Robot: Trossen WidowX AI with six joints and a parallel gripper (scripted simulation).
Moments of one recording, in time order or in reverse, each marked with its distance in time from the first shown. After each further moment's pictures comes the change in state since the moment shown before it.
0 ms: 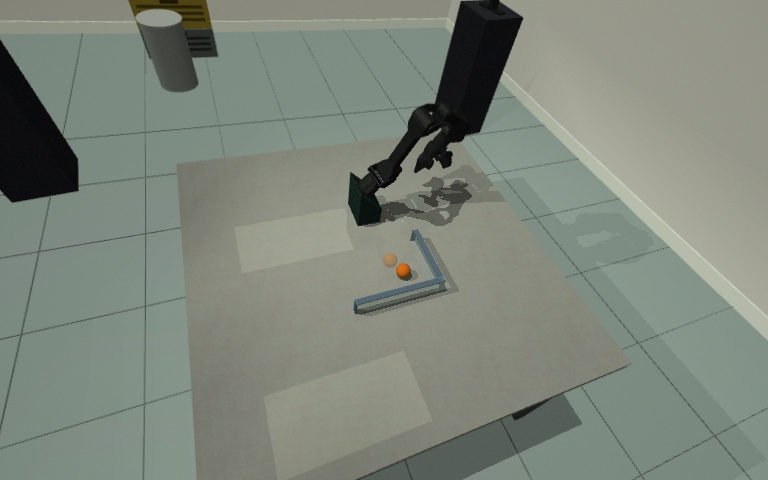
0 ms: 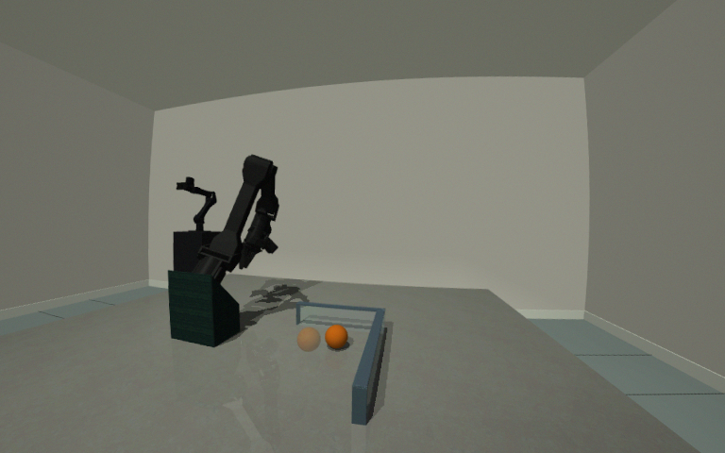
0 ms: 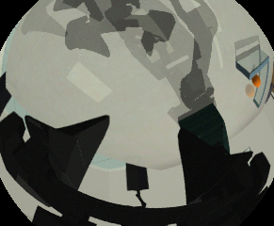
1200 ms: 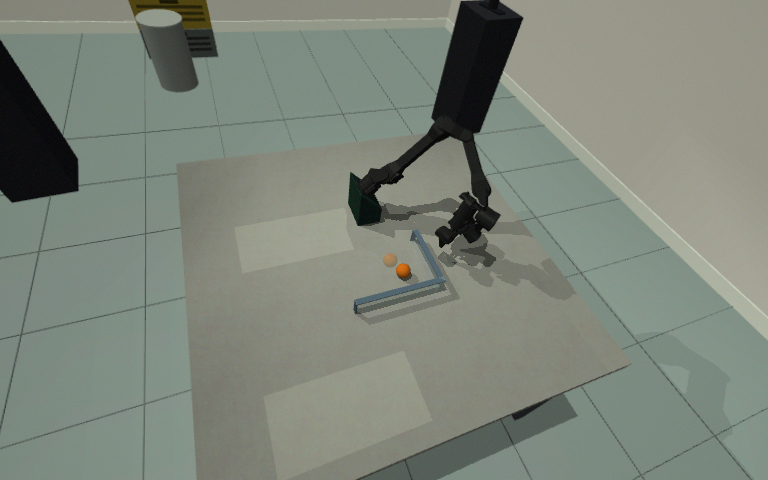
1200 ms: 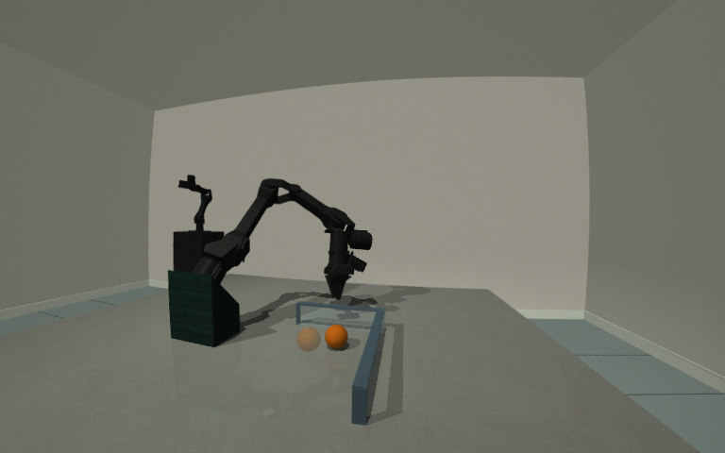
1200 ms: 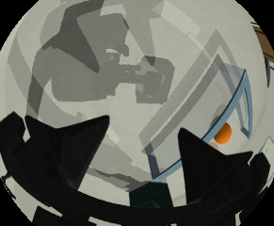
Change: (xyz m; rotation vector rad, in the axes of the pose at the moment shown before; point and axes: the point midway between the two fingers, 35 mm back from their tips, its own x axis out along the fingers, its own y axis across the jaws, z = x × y) arm 0.027 -0.250 0.238 0.348 -0.253 0.082
